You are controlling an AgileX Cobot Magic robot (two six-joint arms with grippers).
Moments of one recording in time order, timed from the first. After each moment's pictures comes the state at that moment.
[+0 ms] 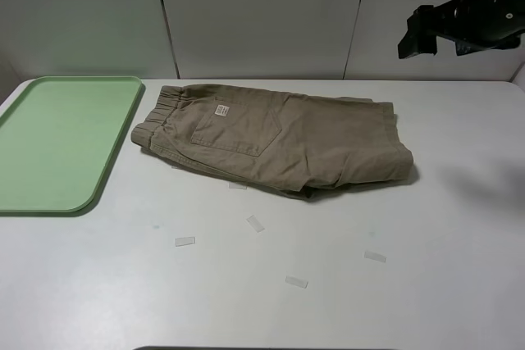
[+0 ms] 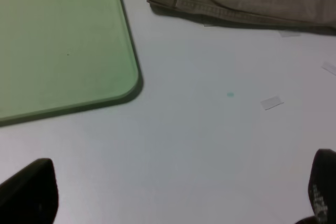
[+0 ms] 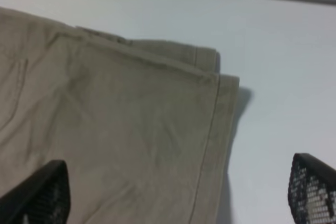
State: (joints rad) left arm -0.29 -0.01 -0.49 0.08 1.07 -0.10; right arm 0.11 1.50 -1.09 0.15 0.50 -0.11
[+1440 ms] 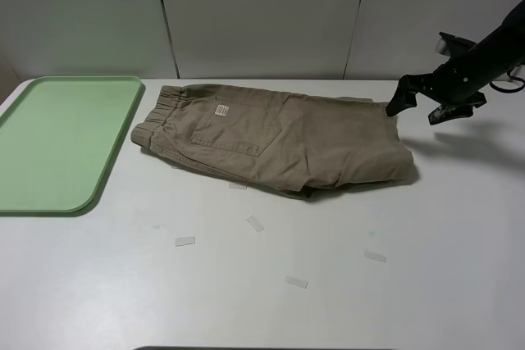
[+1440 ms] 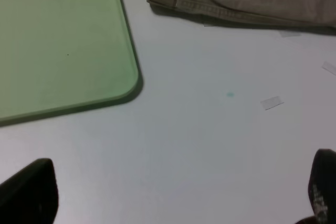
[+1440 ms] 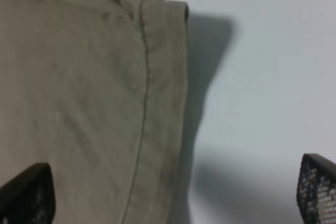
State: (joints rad) left arm -0.29 -0.01 -0.49 0.08 1.07 -0.10; right arm -0.13 2.12 -1.42 0.52 0.69 -0.49
